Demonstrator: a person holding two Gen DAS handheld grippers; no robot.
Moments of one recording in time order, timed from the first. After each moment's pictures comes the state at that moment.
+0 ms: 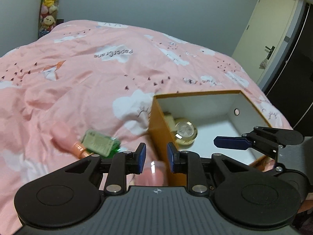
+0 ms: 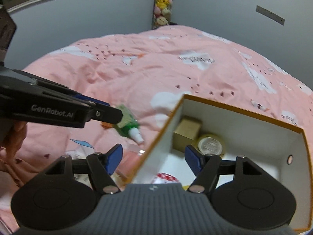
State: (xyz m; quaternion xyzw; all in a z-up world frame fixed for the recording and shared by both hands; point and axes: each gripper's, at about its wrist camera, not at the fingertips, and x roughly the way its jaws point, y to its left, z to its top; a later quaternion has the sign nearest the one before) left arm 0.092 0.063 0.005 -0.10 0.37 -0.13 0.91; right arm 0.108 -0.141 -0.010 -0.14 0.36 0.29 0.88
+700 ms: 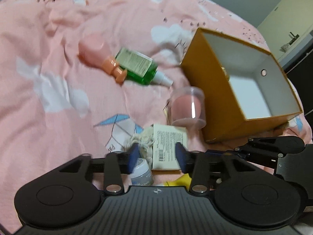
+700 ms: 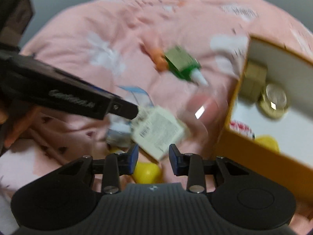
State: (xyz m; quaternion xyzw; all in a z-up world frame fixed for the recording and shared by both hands) left arm 0.069 0.105 -0.070 -0.15 0.51 -0.10 0.84; right arm 0.075 -0.082 -0.082 -0.13 0.50 0.33 0.79
